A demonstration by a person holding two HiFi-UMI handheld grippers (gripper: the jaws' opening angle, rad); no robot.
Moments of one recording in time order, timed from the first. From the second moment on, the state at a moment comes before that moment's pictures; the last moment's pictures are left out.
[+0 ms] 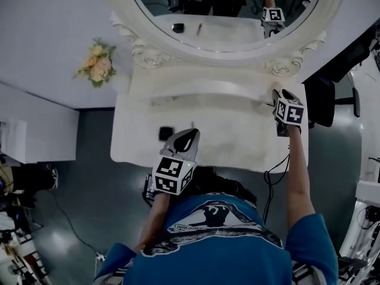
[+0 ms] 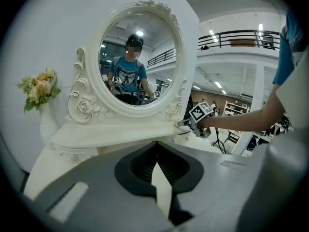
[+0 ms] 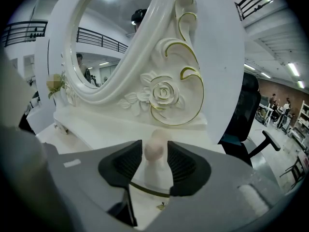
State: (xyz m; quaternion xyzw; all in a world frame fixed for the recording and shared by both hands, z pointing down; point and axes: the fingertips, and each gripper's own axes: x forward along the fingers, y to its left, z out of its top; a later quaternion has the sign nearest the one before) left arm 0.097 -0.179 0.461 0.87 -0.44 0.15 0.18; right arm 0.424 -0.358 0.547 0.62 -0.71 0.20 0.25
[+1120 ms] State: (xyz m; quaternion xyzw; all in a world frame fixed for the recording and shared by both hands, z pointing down) left arm 0.049 -0.173 0.463 0.88 -0.42 0.16 0.19; right arm 0.274 -0.267 0.576 0.55 -0.76 0.17 0.29
